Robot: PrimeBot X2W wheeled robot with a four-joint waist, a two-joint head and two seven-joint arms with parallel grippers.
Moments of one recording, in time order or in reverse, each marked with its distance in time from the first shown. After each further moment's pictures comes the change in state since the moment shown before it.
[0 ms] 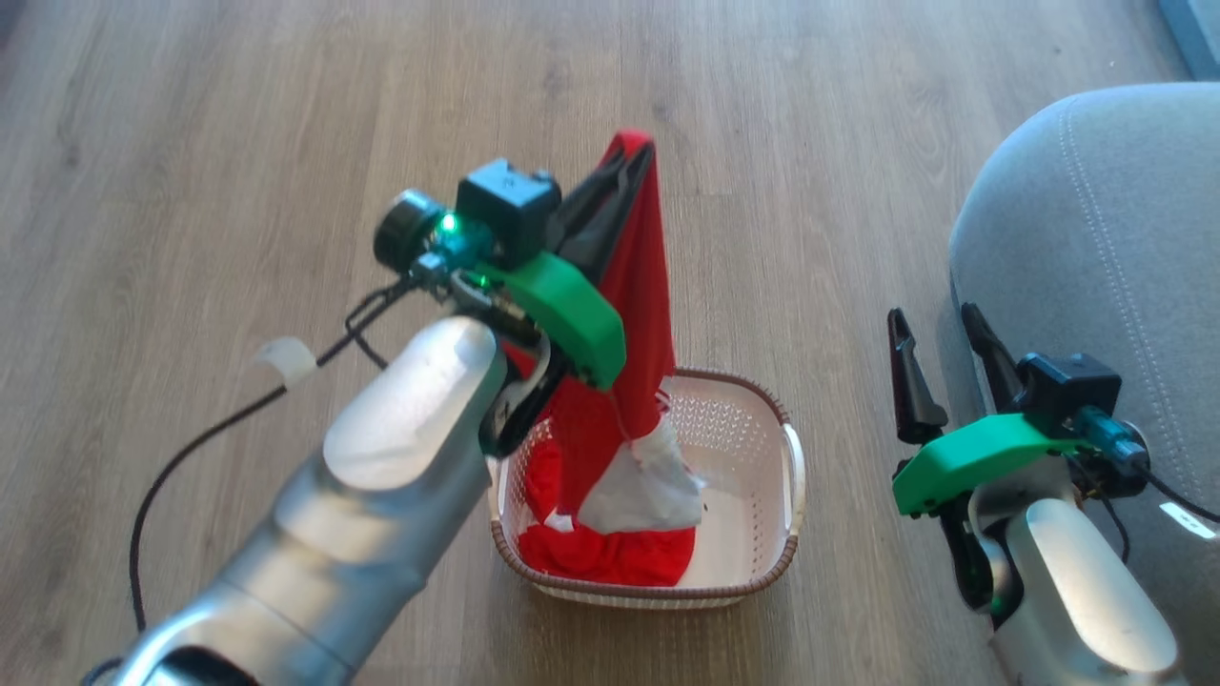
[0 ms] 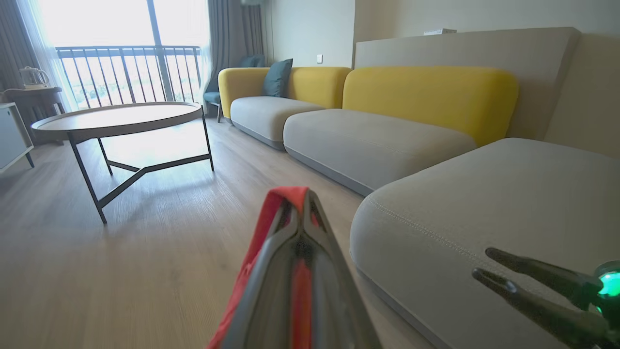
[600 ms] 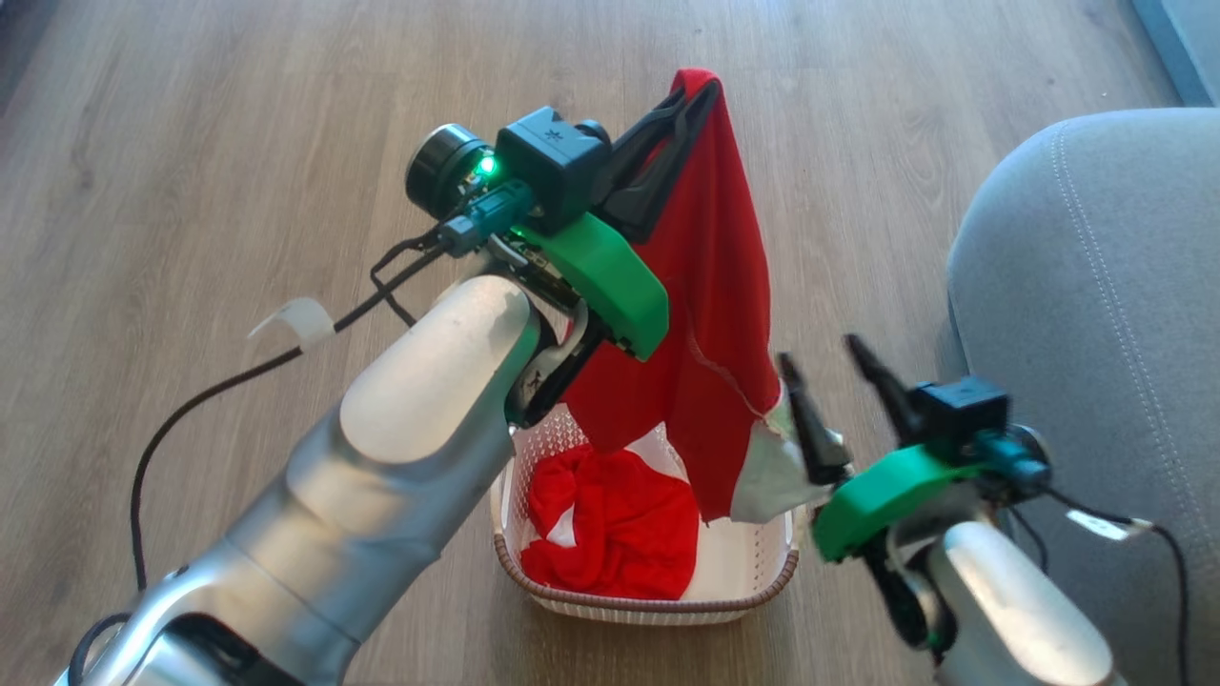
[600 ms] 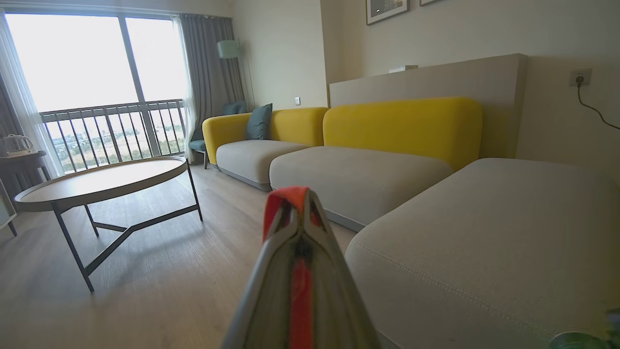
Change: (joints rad) left arm -0.096 -0.002 -0.063 -0.078 -0.022 0.018 0.000; right arm -0.008 -0.014 0.230 -0.015 0.063 0.000 0.000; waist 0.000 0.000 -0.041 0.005
